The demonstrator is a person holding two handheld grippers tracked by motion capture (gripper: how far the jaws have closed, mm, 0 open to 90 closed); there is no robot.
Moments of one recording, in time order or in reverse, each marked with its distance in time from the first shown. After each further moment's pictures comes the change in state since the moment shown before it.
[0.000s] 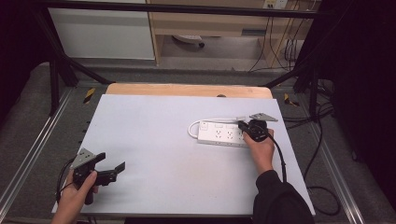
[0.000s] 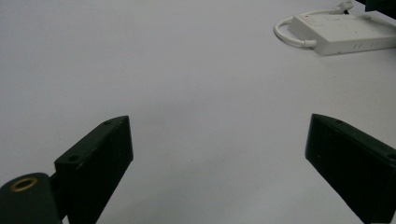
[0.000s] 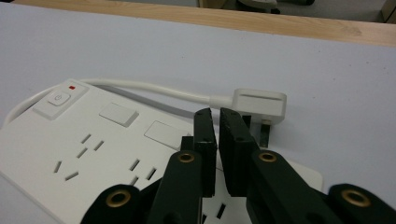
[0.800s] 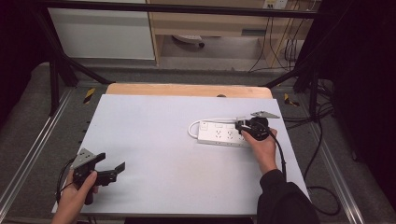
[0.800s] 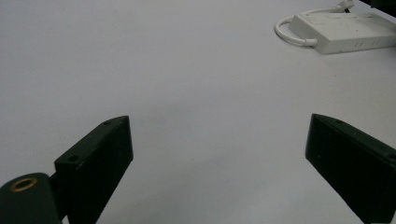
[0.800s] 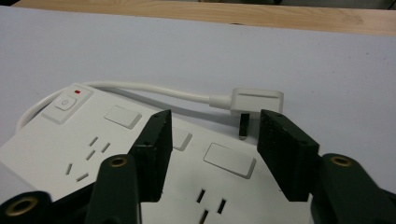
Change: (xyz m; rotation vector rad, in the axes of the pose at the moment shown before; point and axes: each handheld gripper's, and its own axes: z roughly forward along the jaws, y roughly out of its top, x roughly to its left) left arm 0.000 0.000 0.000 0.003 0.002 0.001; right arm -0.002 0.009 -0.005 0.044 0.009 0.050
